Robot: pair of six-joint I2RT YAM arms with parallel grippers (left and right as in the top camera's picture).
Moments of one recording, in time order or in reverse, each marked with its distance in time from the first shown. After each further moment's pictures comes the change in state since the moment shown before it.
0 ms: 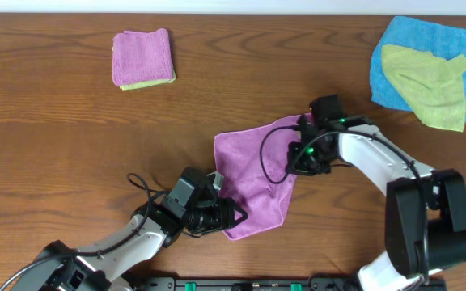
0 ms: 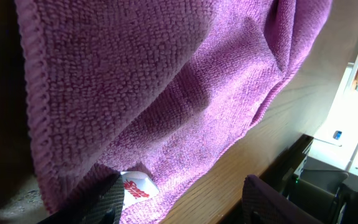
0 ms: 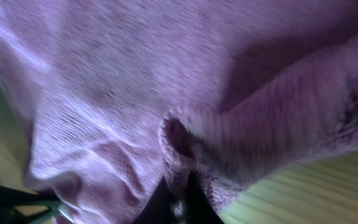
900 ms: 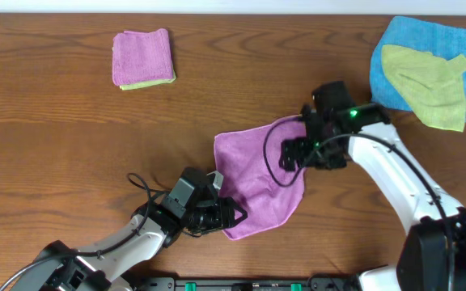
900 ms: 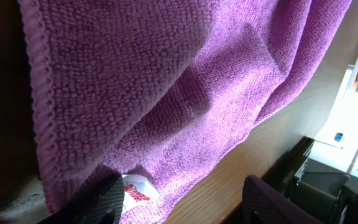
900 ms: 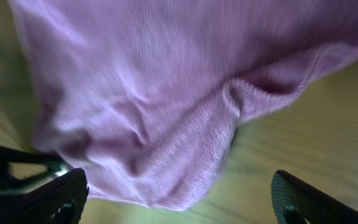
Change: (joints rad) left arm 0.000 0.000 0.000 0.004 -0.010 0.000; right arm 0.016 -0.158 0.105 -0.255 0.148 -0.101
